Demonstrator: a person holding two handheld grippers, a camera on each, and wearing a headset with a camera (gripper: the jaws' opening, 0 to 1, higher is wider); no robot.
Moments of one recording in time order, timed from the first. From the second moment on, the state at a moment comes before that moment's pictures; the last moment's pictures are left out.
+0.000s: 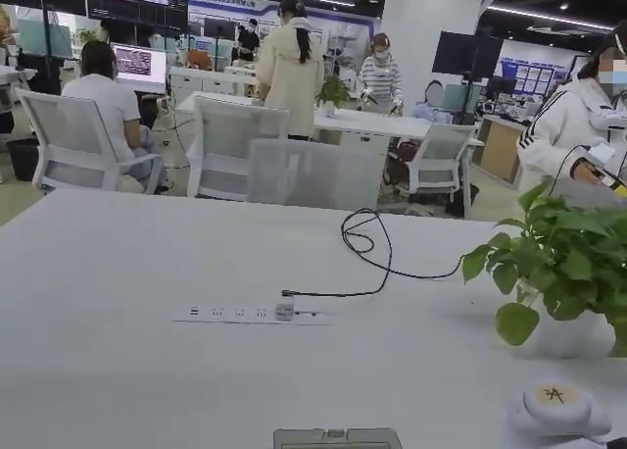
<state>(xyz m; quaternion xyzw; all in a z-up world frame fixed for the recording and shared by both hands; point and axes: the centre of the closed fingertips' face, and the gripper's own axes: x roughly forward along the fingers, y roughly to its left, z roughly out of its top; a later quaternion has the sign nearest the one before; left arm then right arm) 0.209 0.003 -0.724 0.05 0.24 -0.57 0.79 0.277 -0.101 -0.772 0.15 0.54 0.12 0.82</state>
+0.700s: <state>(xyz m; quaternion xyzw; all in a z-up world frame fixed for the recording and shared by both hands) 0.208 0.002 -0.723 0.04 0.24 -0.57 0.78 0.276 -0.100 -0.790 0.12 0.55 0.12 0.82</state>
